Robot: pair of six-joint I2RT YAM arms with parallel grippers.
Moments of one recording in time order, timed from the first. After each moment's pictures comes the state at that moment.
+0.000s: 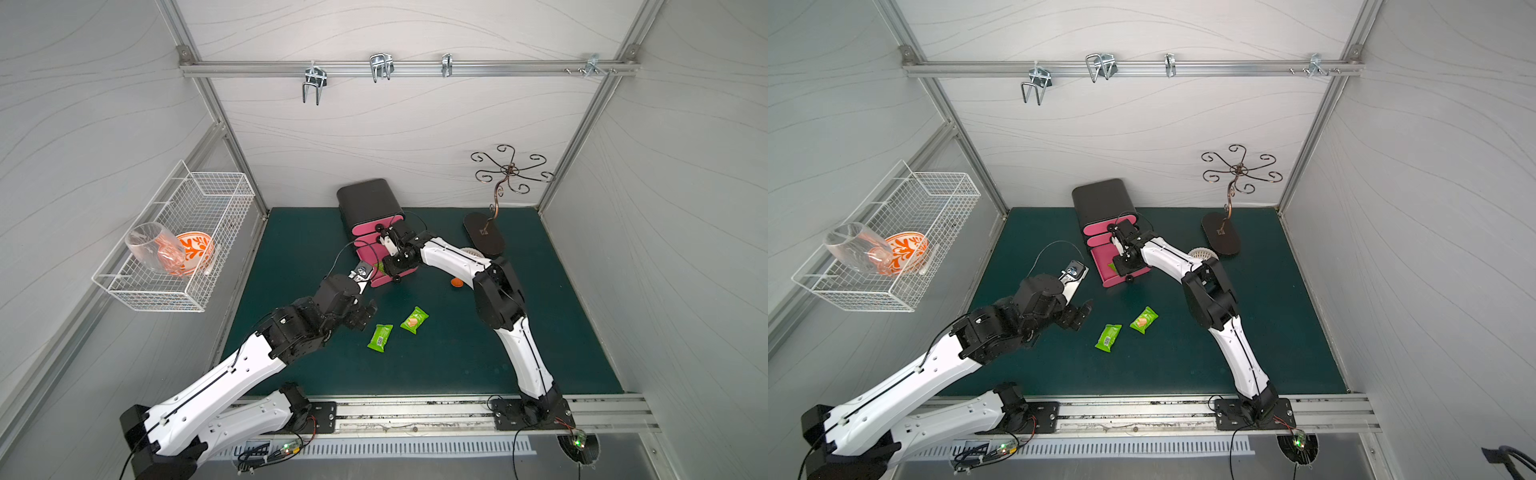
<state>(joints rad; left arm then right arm) -0.82 0.91 0.97 -0.79 -0.41 0.00 0.75 2.28 1.92 -0.71 -0.08 0.15</state>
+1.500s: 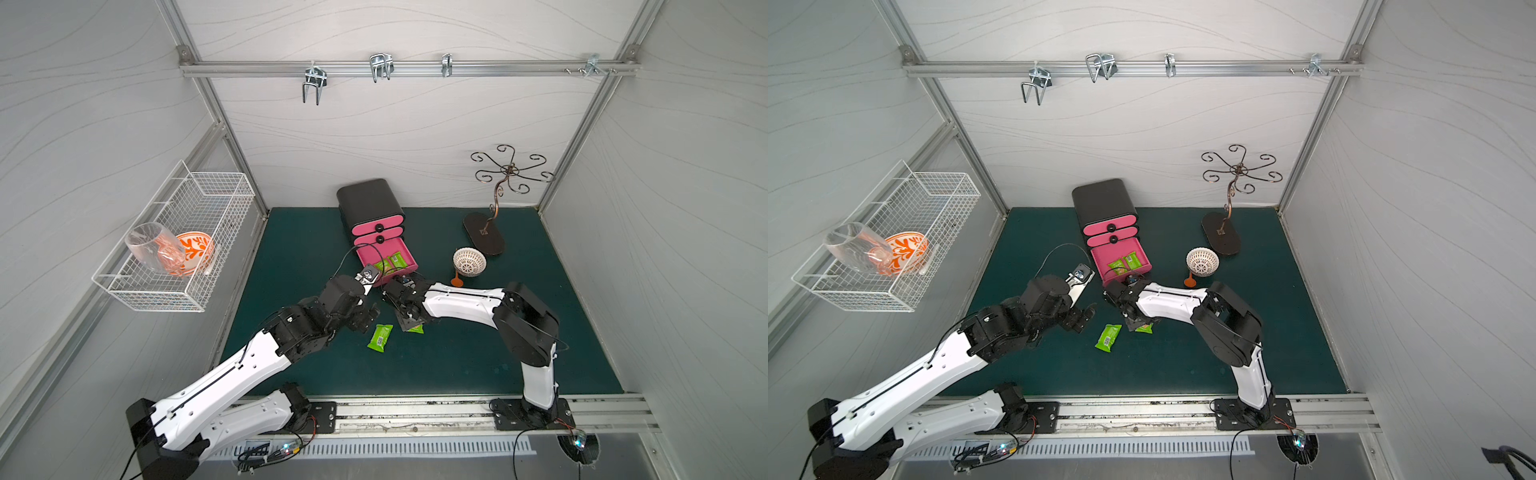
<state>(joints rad) -0.83 0.94 0.94 -0.77 -0.39 0.04 1.03 1.95 1.31 -0.82 0.39 0.59</state>
